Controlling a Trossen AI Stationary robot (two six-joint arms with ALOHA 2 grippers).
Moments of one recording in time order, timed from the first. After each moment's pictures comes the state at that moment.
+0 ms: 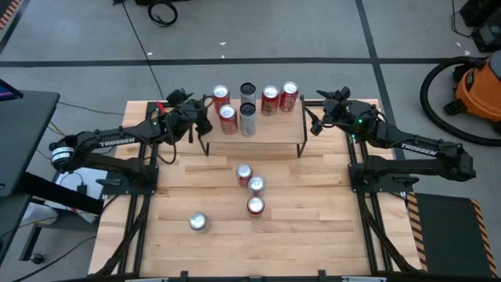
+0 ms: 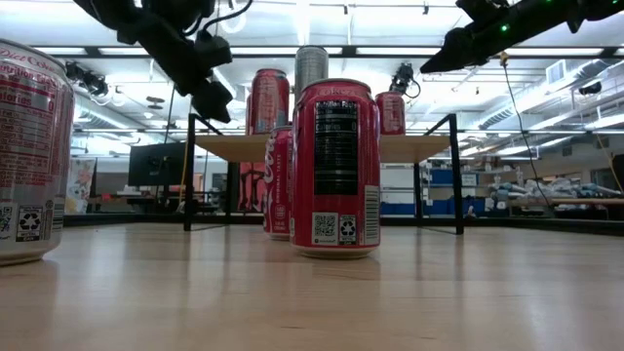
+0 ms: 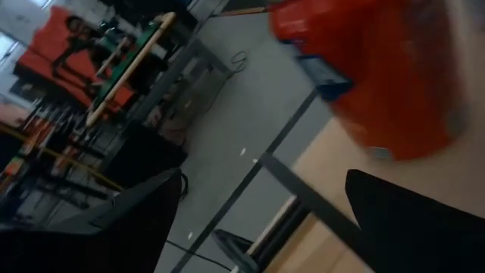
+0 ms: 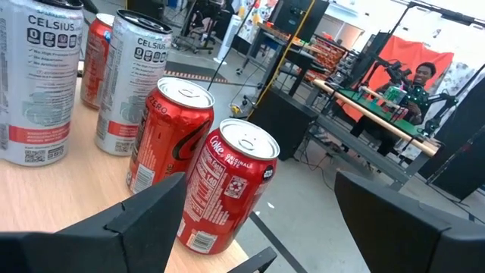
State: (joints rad) left arm 0.40 1.11 0.76 -0.13 -0.80 0.36; right arm -0.41 0.75 0.63 0.01 0.39 -0.36
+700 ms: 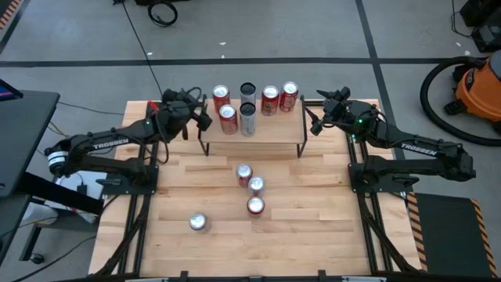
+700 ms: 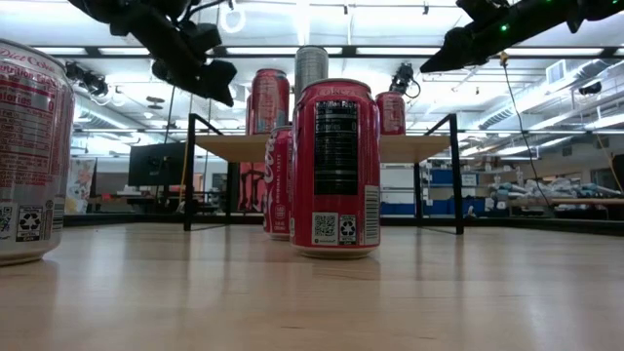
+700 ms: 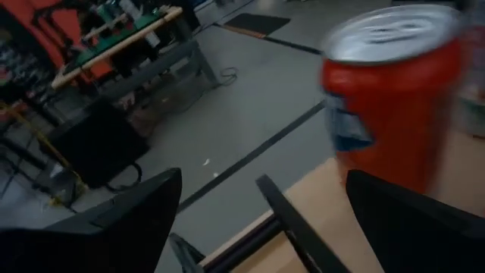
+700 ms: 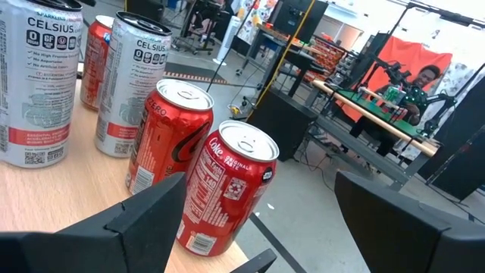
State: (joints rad) left arm 0.43 1.04 0.76 -0.11 -0.73 0.10; right arm -0.41 0.75 0.63 0.01 0.39 -0.36
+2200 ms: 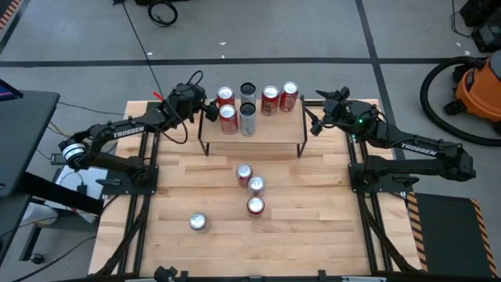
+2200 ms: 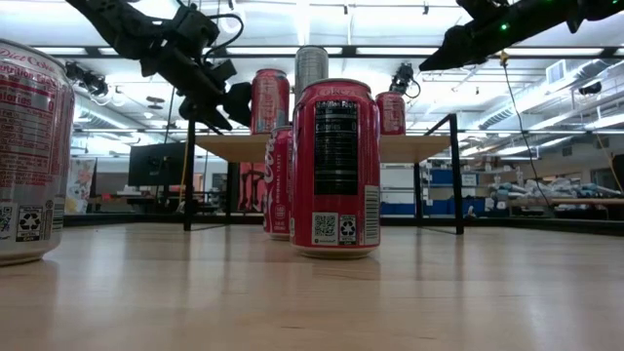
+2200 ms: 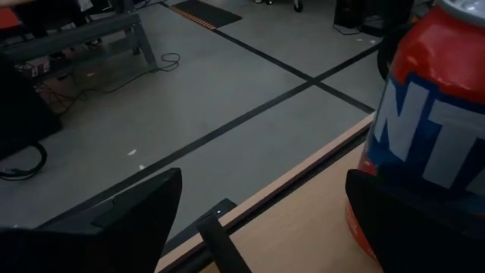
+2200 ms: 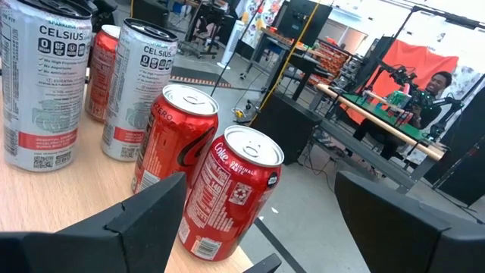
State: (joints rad) left arm 0.66 1.25 0.76 0.12 -0.32 -0.02; right arm -0.41 0.75 0.63 0.02 0.37 -0.36
